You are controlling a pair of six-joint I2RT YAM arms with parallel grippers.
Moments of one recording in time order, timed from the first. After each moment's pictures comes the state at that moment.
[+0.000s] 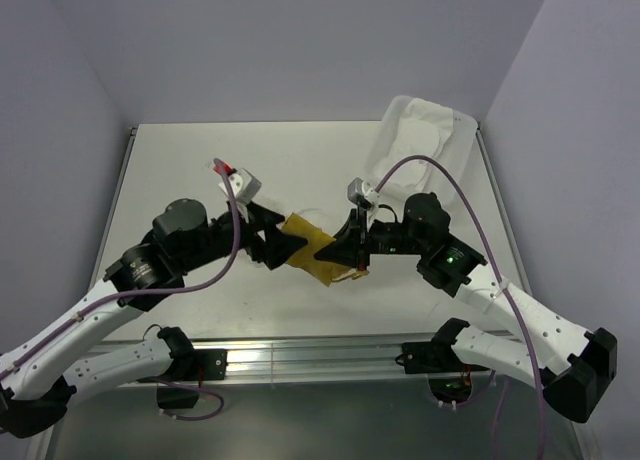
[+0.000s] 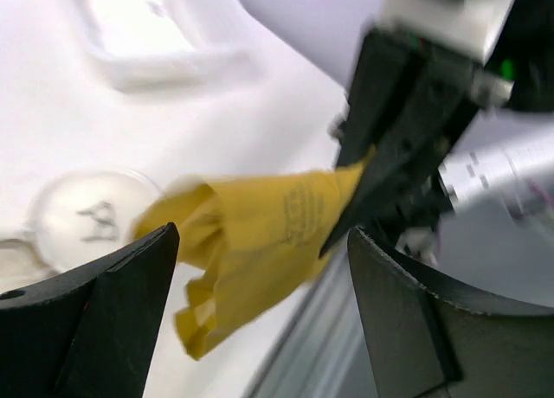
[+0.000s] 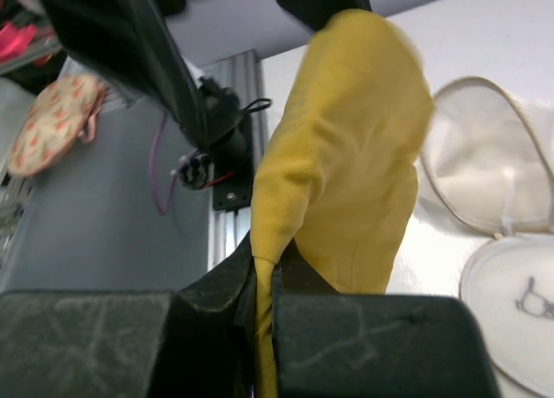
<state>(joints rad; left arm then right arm) -0.89 0.85 1.02 -0.34 0.17 -0.33 0.72 0.91 0.80 0.01 -0.77 0.21</state>
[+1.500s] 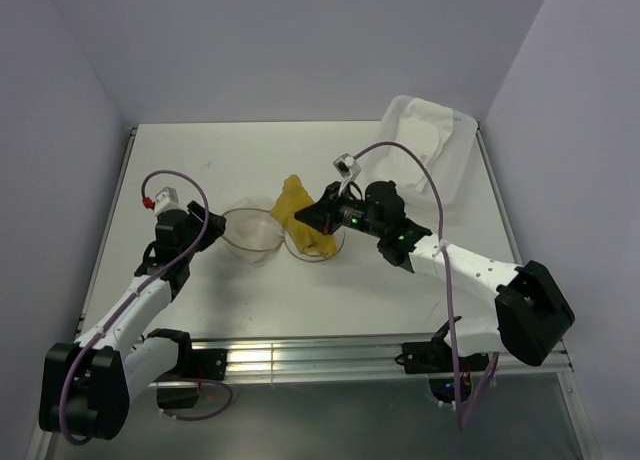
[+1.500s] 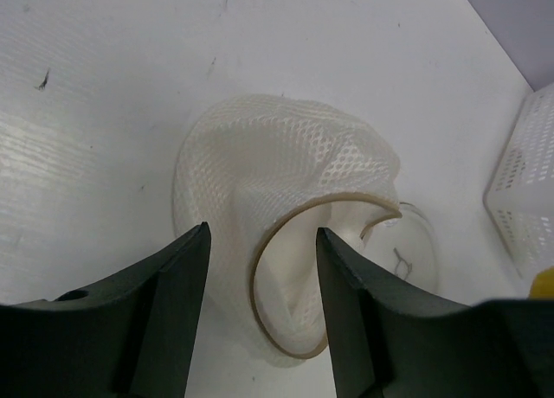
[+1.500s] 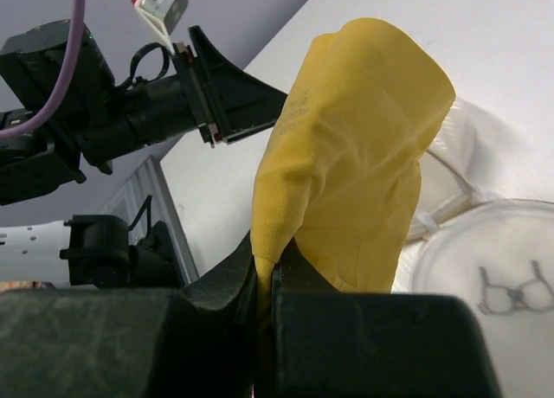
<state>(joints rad) -0.15 1.00 0.44 0.09 -0.07 -0.76 0.68 1.30 0.76 0.42 -0.38 0.55</state>
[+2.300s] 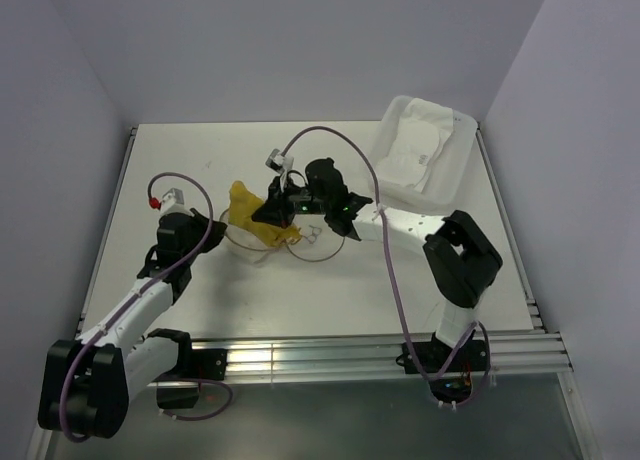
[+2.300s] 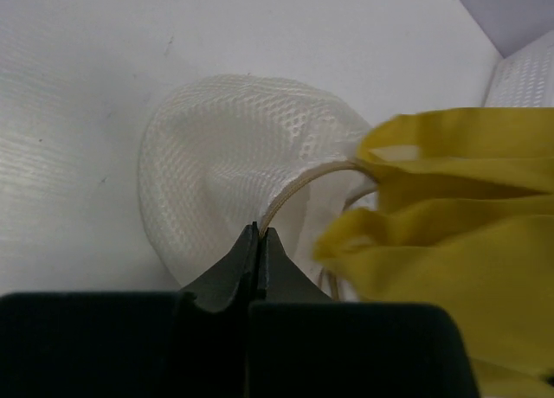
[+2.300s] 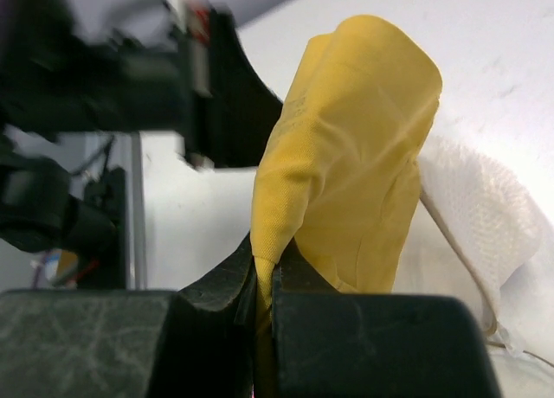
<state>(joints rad) -0.16 1.02 0.39 0.18 0.01 -0.75 0.77 1.74 1.18 0.35 -0.58 0.25</state>
